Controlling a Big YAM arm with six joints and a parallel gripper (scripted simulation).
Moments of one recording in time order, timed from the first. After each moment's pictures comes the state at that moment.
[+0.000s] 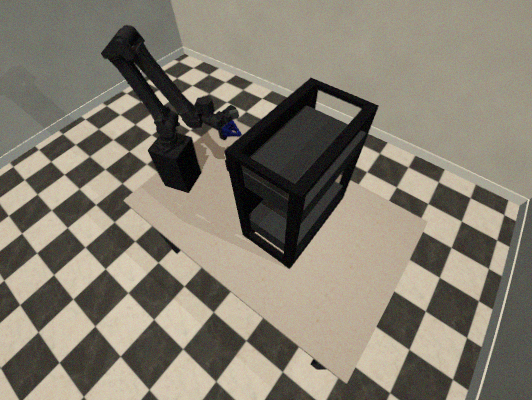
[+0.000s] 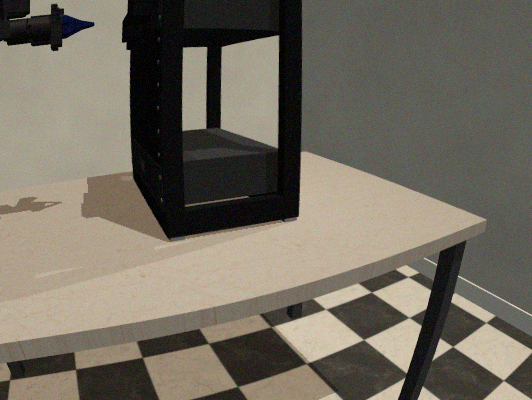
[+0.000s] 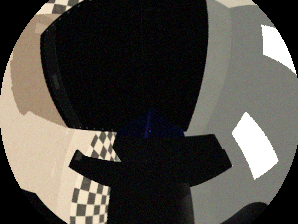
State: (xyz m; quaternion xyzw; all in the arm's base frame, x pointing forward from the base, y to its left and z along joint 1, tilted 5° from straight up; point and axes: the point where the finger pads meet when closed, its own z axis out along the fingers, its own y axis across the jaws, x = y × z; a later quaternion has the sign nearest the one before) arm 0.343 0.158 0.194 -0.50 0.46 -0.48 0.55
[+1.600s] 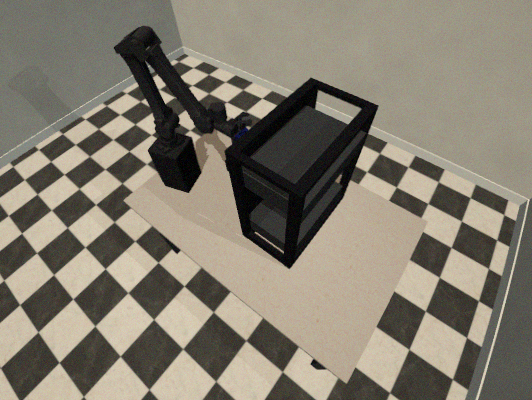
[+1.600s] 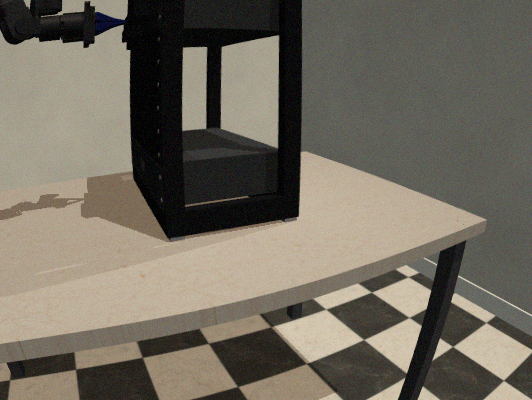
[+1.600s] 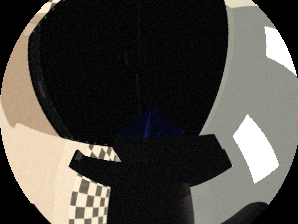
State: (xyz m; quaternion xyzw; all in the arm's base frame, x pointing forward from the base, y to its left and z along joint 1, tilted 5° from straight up) arm 0.418 0.165 0.200 -0.50 0.46 -0.49 0.55
